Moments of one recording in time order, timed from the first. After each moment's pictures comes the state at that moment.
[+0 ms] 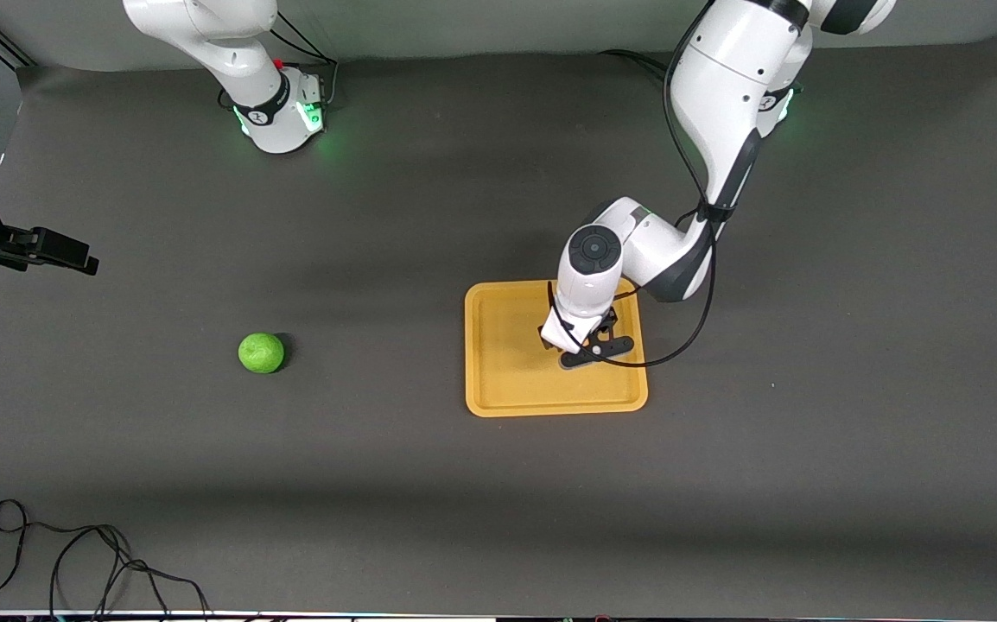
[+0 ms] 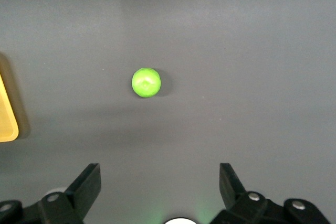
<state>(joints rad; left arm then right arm) -0.61 0.64 -0.05 -1.80 0.11 2.51 -1.00 -0.01 0.08 -0.04 -1.50 0.00 1.48 0.05</state>
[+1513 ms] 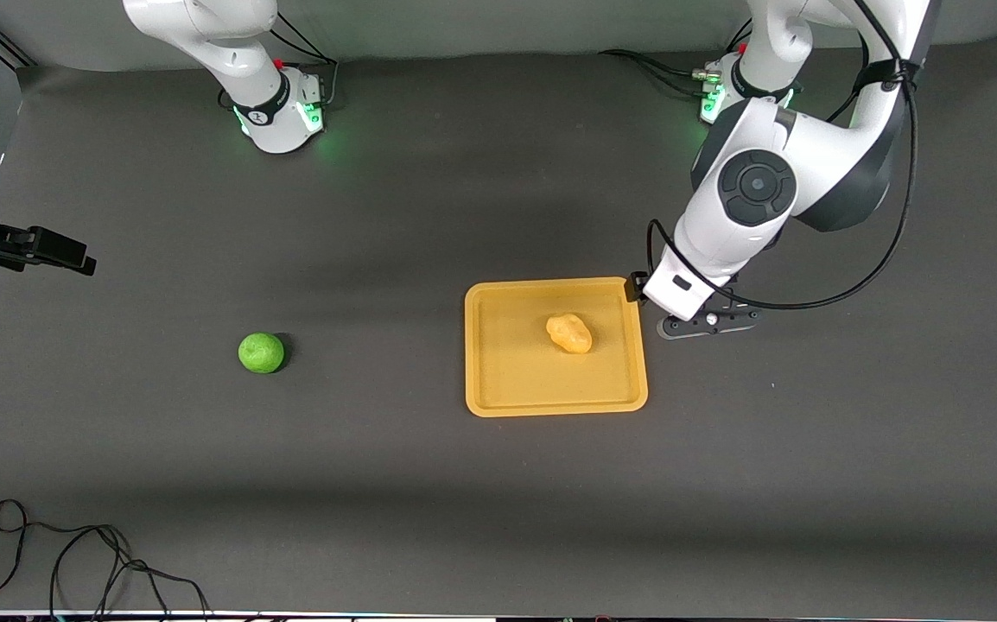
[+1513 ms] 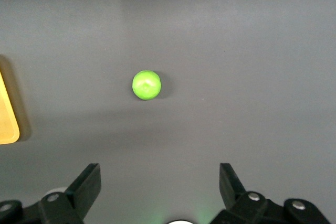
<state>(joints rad) -0.43 0.22 -0.04 -1.81 -0.03 1.95 -0.59 -0.01 0.08 -0.04 -1.50 0.00 1.48 0.05</state>
